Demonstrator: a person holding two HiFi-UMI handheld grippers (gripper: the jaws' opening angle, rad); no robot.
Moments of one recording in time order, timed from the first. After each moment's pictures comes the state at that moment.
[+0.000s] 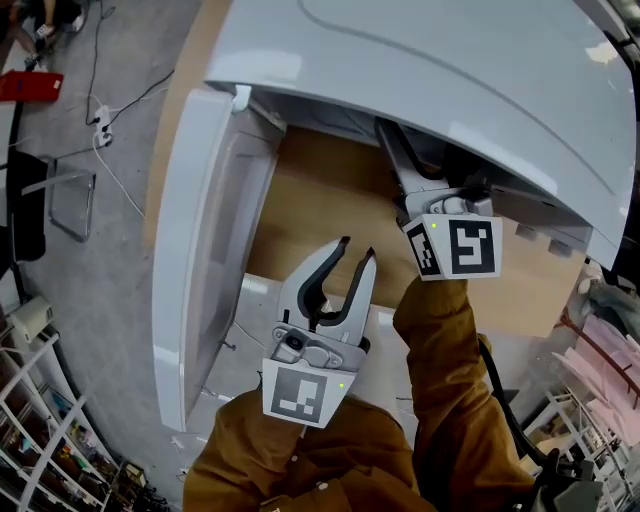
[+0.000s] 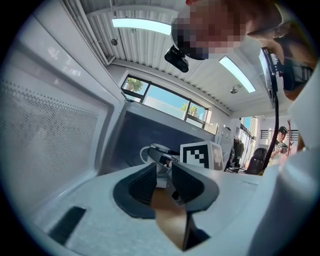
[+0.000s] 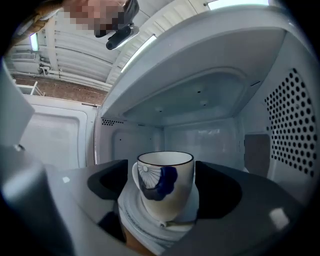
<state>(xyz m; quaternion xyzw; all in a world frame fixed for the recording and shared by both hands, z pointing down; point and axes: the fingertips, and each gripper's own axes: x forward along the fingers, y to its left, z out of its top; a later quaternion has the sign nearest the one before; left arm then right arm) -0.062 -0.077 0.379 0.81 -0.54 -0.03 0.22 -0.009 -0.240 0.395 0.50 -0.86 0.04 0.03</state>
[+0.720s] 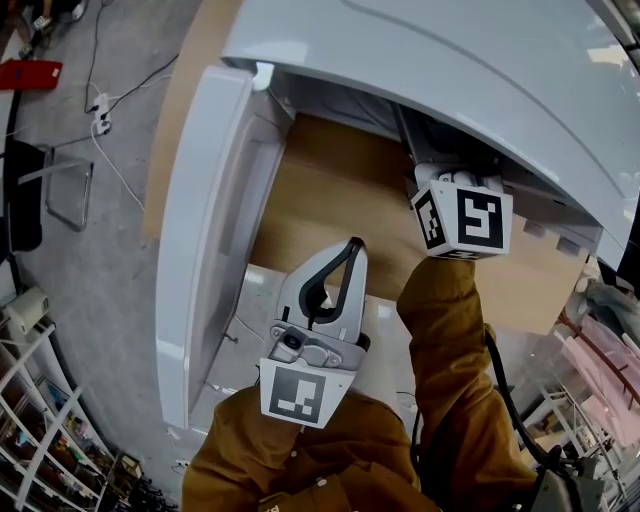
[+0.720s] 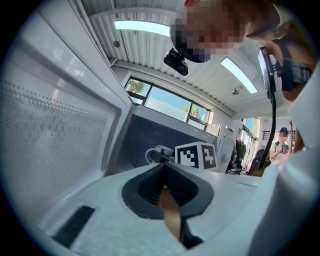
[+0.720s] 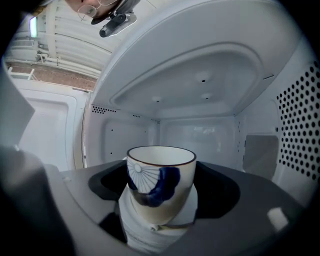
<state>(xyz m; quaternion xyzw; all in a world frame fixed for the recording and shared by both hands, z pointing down) -0.075 -0.072 0.379 0.80 -0.55 -0.04 0.22 -0.007 -0.261 0.406 0.53 -0.85 0.03 0.07</state>
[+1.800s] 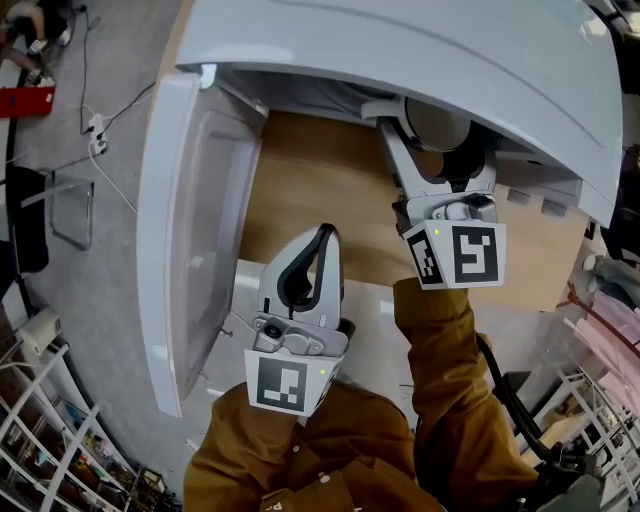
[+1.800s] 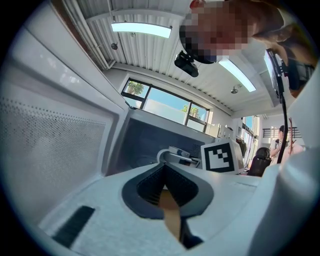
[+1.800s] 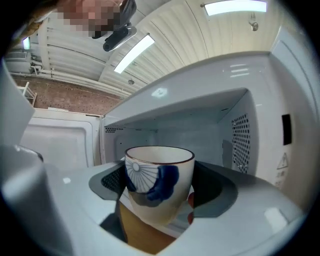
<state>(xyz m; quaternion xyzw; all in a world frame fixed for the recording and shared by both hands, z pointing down) -0.074 -0.067 0.369 0.81 -0.56 -0.03 0.20 0.021 -0.202 0.379 0.54 -0.84 0.06 0.03</state>
